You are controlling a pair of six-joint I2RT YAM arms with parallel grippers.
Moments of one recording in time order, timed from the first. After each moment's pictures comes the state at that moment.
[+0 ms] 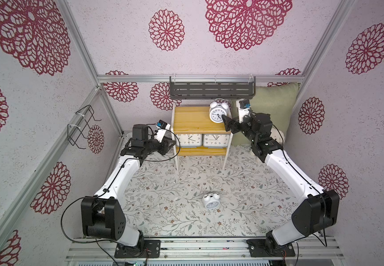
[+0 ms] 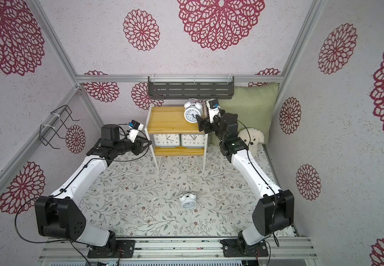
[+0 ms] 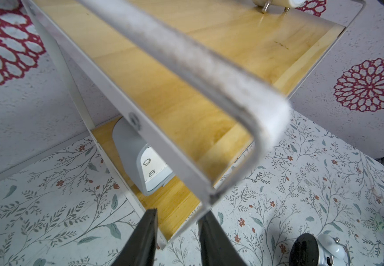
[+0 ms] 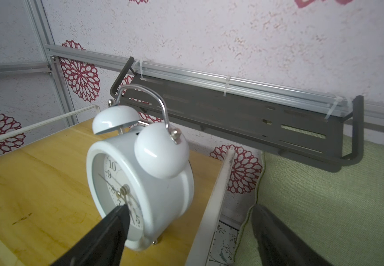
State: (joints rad) left arm -0.12 1.52 1.31 -0.32 0.62 0.19; right arm 0.35 1.54 1.46 0.05 -0.10 -0.07
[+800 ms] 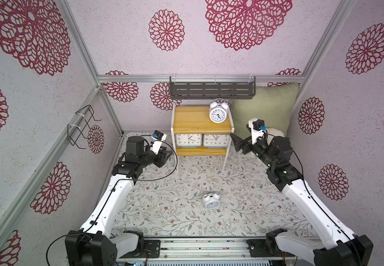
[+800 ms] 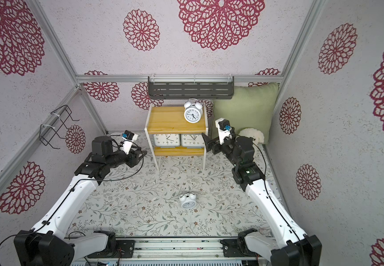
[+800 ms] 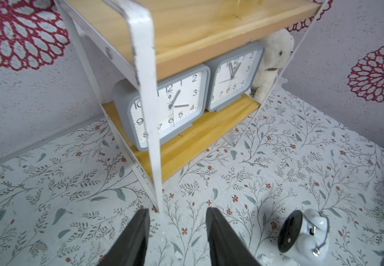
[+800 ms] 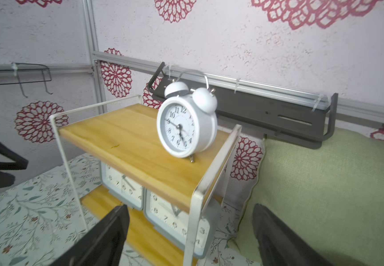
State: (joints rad) left arm -0.17 1.21 1.08 -0.38 0.49 0.17; right arm 0.35 1.08 1.02 0.08 -0.21 -0.09
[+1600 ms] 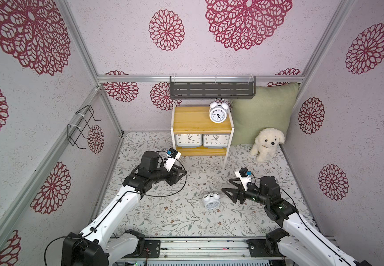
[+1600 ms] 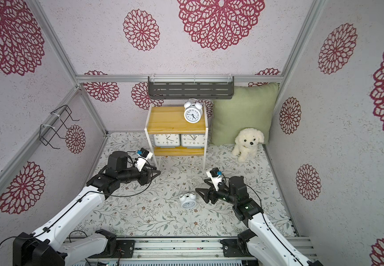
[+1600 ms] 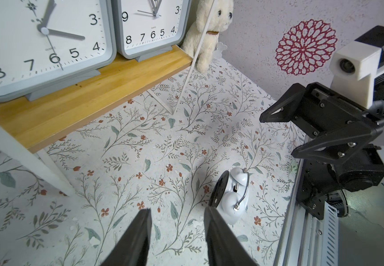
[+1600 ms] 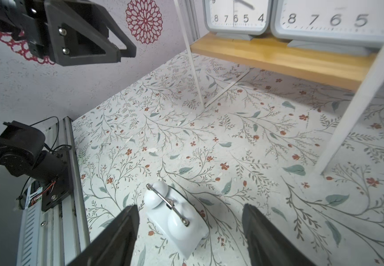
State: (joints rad) left arm -0.36 1.15 0.88 -0.35 0.57 0.03; right arm 0.46 0.79 0.42 -0.04 -0.55 0.07
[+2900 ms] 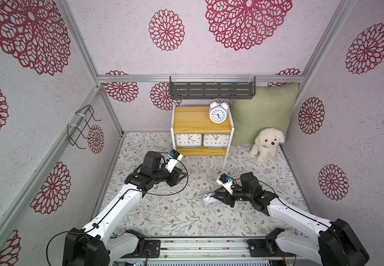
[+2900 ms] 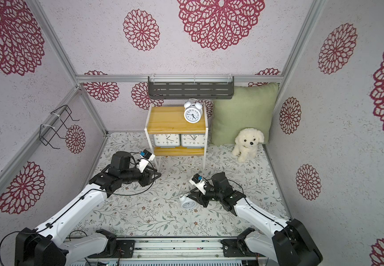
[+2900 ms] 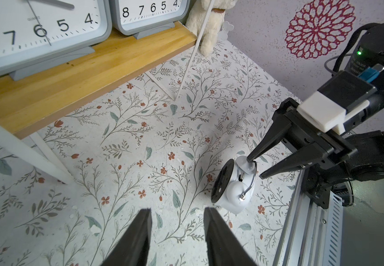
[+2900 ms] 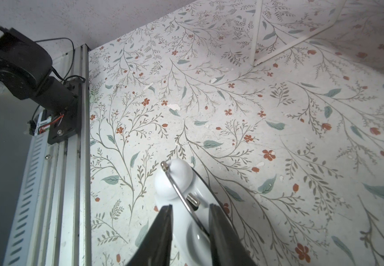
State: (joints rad) left arm -0.37 1.17 0.90 -0.41 0.54 0.07; right arm 0.60 1.12 0.49 -0.01 -0.61 -0.16
